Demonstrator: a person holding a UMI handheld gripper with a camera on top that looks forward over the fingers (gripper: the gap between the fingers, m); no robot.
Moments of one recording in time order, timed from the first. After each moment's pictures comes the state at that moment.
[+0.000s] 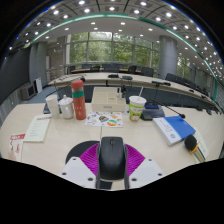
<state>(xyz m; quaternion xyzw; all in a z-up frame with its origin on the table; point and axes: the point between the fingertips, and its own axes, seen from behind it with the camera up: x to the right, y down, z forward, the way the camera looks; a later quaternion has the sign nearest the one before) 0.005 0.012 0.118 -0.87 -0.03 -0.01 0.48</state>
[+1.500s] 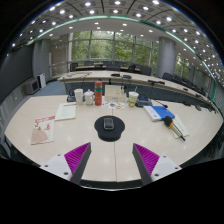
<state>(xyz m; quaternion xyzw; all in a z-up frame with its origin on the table) -0.050 -0.306 0.229 -0.89 -0.04 -0.02 0.46</state>
